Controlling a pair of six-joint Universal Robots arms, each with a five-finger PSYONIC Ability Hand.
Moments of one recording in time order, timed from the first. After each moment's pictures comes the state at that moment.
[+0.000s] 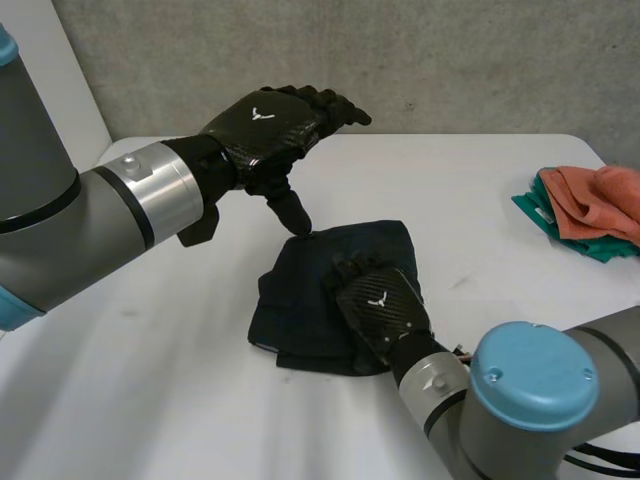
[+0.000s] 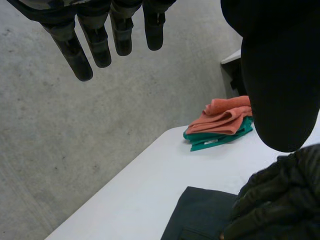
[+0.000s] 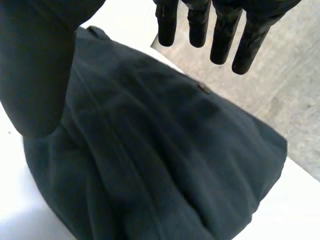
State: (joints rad) left arm 4.24 -1.87 -1.20 3.00 -1.03 3.31; right arm 2.27 -1.13 1.83 -0.52 1.51 2.82; left_hand 0.19 0.20 0.21 0.20 0.04; right_hand 0.17 0.19 0.21 0.23 0.06
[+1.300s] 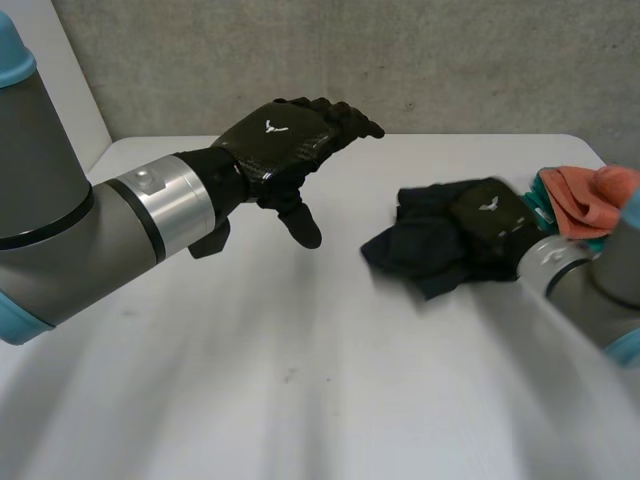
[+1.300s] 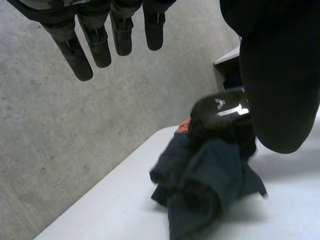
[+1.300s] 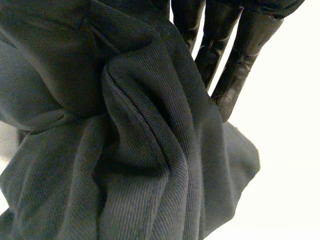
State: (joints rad) left arm 4.21 -1.87 -1.22 3.01 -1.04 3.32; right arm 1.72 -0.99 1.50 -0.38 1.03 2.56; left_hand 0.19 0.20 0.21 0.20 0.04; right_hand 0.90 1.17 1.12 1.18 0.83
